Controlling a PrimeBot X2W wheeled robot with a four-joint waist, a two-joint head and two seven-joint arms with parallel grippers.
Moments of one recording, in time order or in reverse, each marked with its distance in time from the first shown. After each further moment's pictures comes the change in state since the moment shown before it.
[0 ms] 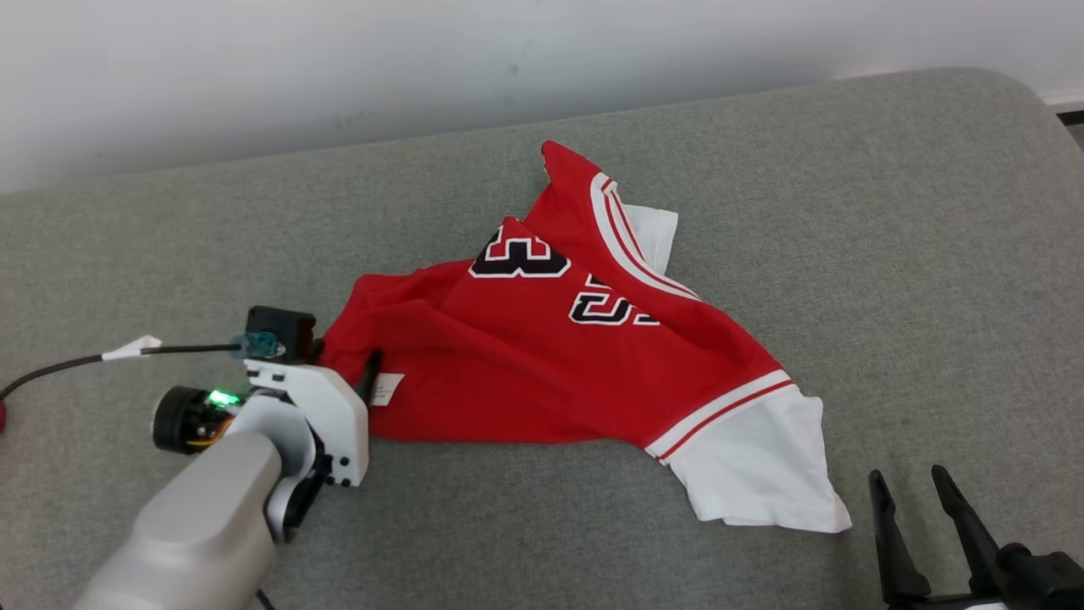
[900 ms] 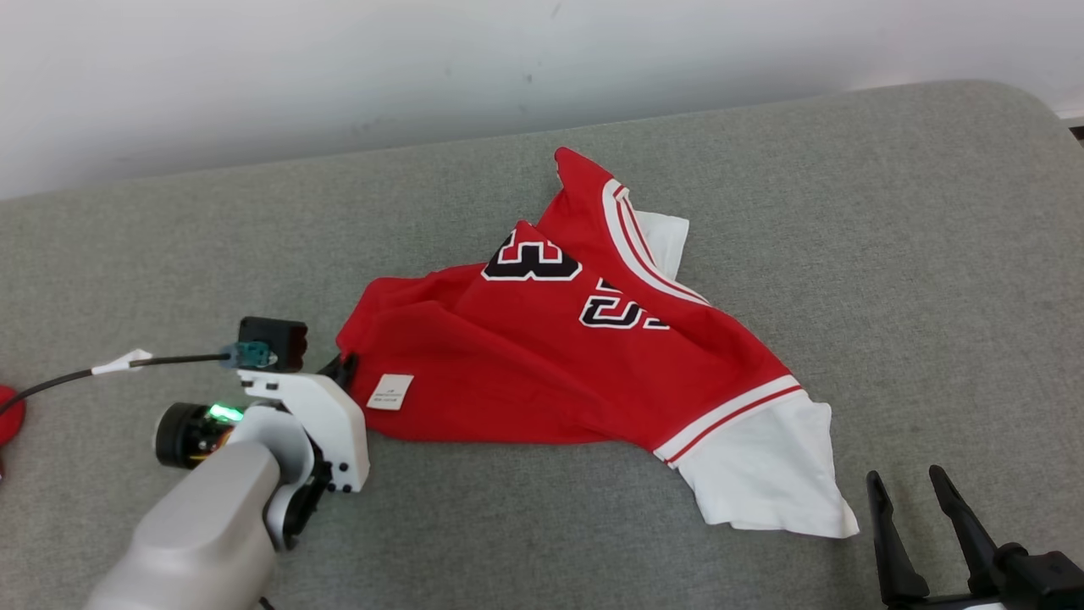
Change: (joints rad) left arm 0.015 -0.016 0.016 0.026 -0.052 -0.010 -0.016; right arm -0.002 -0.005 0.008 0.002 -0.003 0.000 0.000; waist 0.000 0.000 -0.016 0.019
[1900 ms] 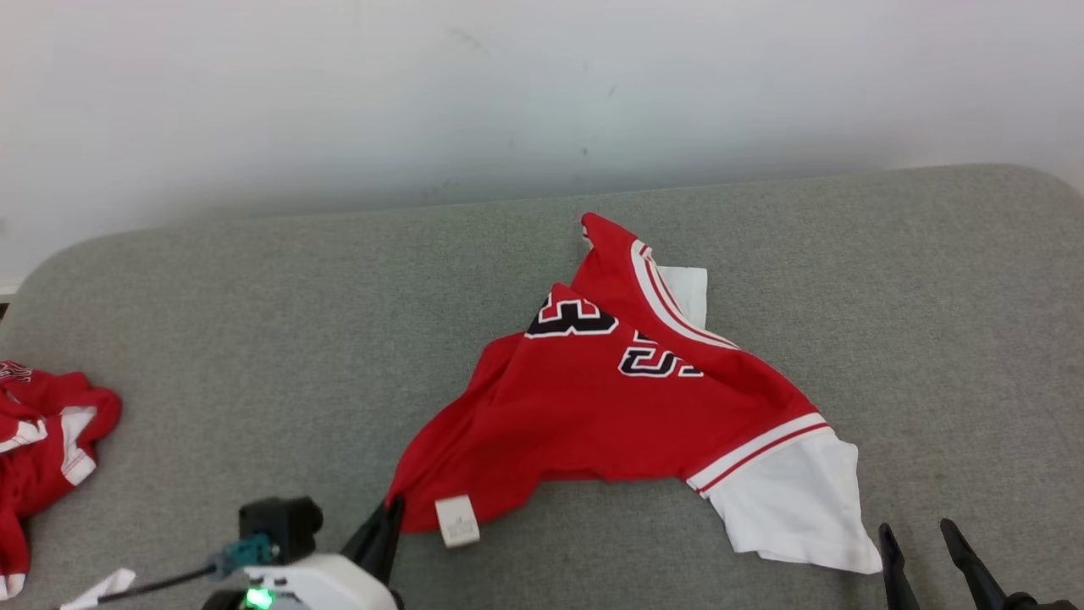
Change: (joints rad) left arm 0.454 0.154 0.062 -0.695 -0.122 0.203 -0.098; right arm 0.087 -0.006 -0.016 0.009 -0.008 0.000 0.000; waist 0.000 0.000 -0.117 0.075
